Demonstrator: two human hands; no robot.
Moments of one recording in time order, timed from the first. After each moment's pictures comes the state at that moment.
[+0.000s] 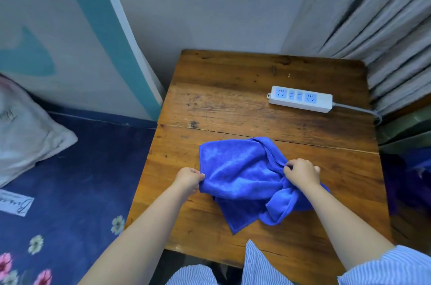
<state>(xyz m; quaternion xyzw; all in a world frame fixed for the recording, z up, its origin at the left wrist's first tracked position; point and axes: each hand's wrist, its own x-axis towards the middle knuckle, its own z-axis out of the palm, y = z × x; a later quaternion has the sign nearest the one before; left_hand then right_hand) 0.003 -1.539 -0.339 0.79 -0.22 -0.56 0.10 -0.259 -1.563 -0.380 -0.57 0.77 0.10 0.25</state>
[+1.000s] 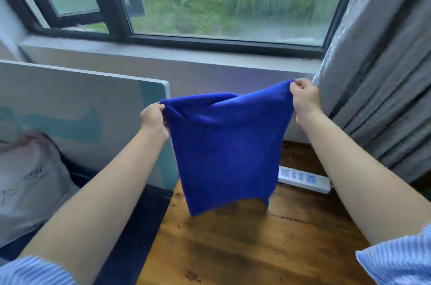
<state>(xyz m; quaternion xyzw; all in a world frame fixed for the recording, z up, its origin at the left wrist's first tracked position) 0.085 -1.684 -0.102 0.56 -0.17 -0.47 0.66 -0.181 -1.745 -0.097 -0.45 0.62 -0.54 0.35</state>
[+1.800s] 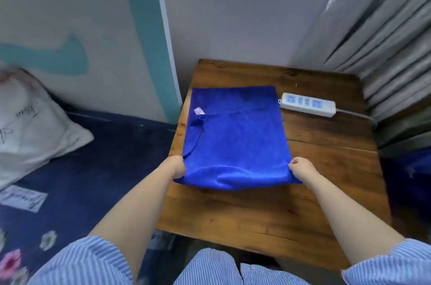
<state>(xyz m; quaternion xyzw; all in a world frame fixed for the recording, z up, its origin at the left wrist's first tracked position) 0.112 -1.538 -0.314 0.72 -0.57 -0.33 -0.21 -0.205 -1.546 -0.340 -0.47 0.79 0.00 0.39</state>
